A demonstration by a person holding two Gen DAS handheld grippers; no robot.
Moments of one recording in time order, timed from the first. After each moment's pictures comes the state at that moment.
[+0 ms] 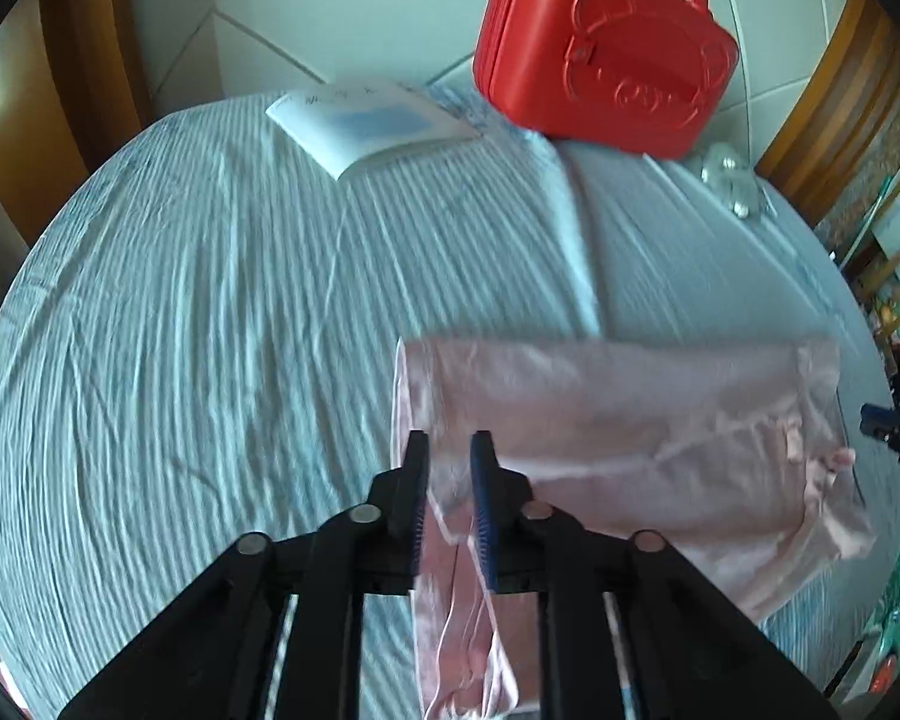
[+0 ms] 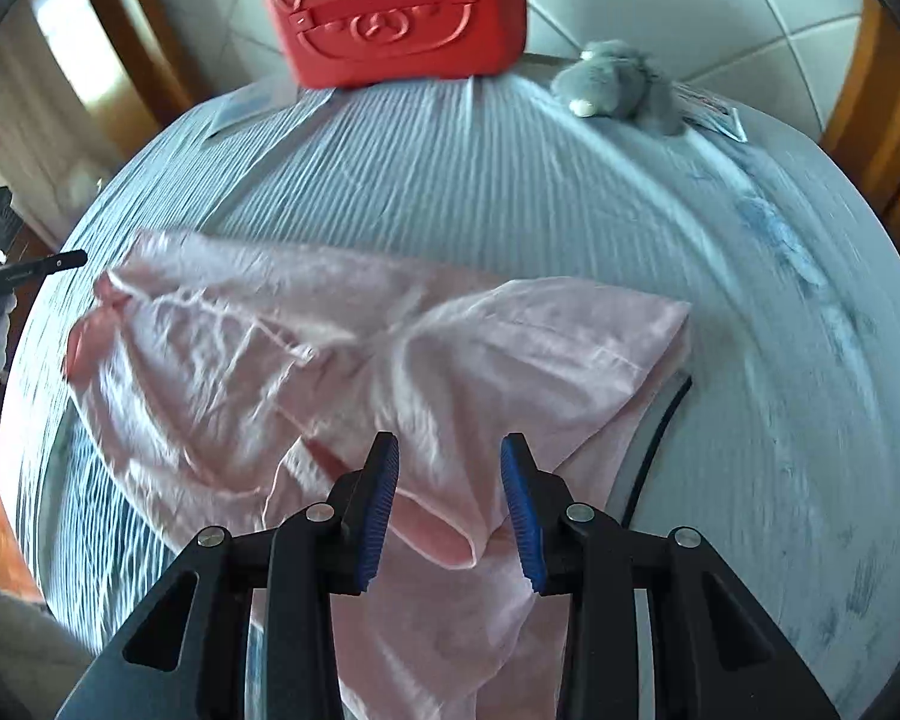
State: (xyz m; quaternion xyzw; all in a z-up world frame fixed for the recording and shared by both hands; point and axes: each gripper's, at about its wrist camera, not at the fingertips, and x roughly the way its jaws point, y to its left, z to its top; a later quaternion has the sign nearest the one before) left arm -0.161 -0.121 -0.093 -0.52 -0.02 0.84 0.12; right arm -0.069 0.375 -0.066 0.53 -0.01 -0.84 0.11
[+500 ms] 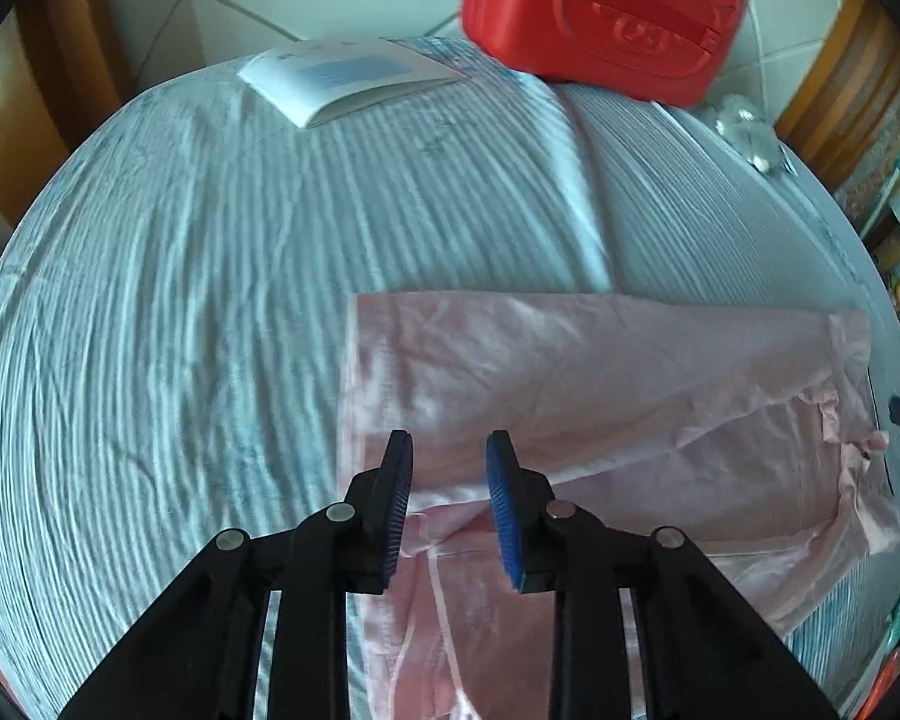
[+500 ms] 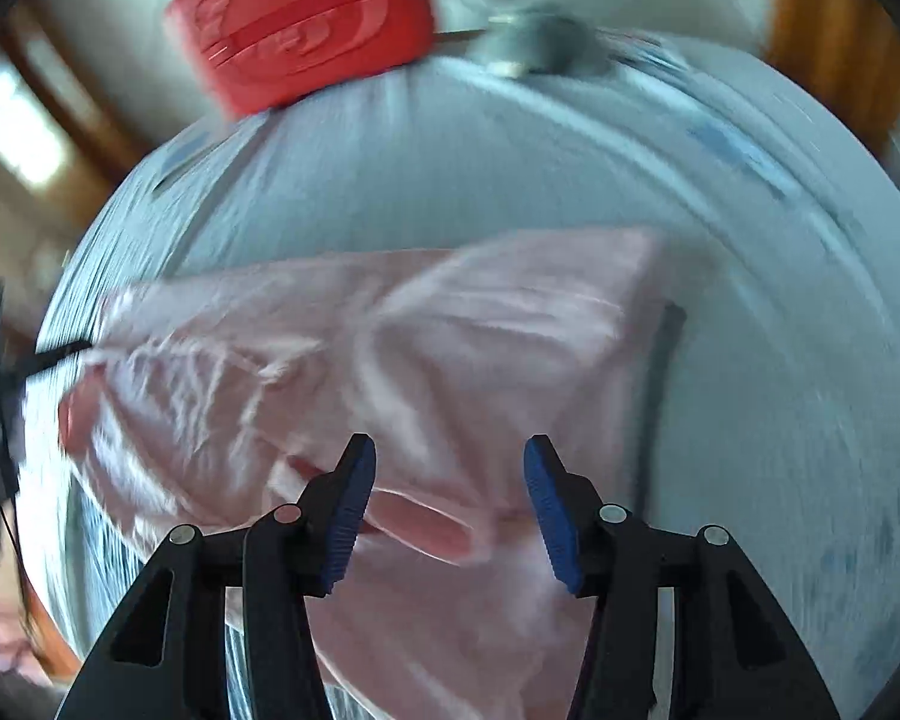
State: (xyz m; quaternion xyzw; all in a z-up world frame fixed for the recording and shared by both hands) left arm -0.153 -0.108 -0.129 -0.55 0.00 0.83 0.10; right arm -0.063 0.402 -0.083 0.54 -0.11 -0.83 0.06
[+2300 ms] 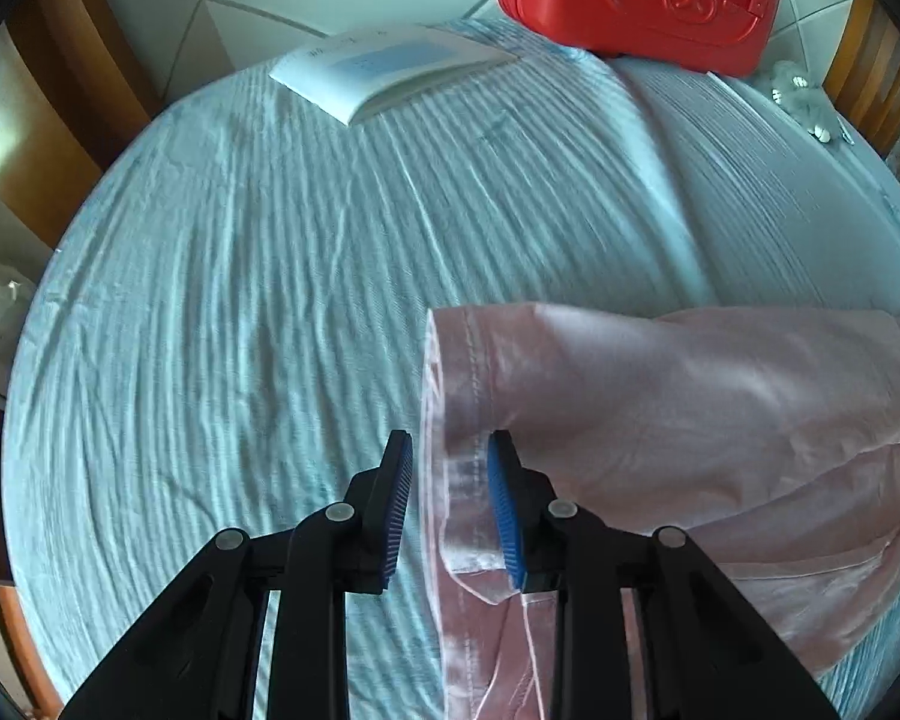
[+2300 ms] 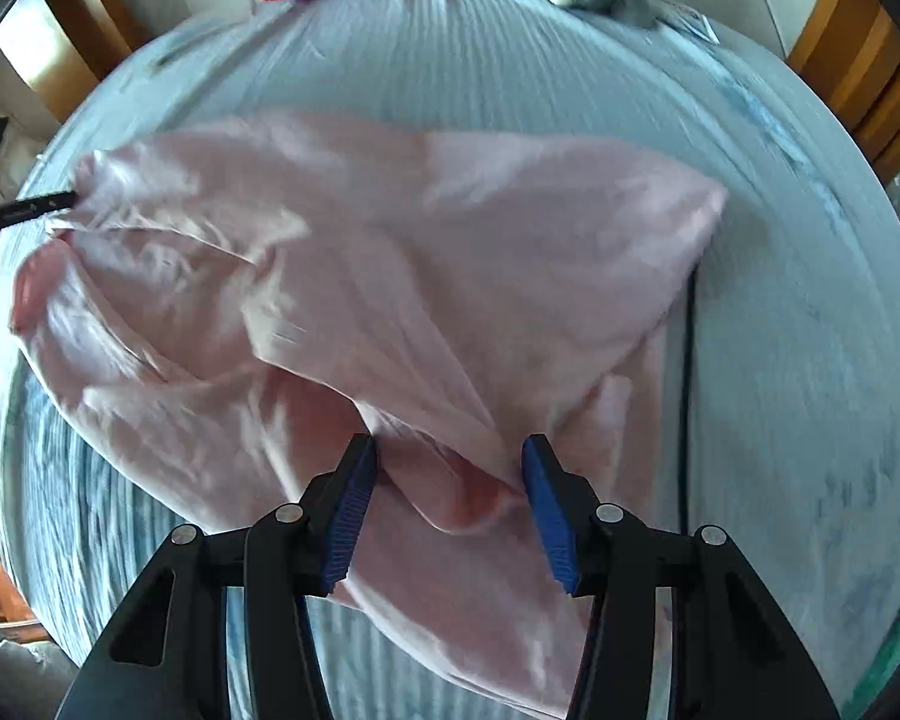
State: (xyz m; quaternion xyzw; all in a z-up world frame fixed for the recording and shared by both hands) left arm -0.163 -0.105 -0.131 -0.55 0.08 0.83 0.05; right arm -0.018 0.351 -0.103 0.60 0.00 -0.80 0.04
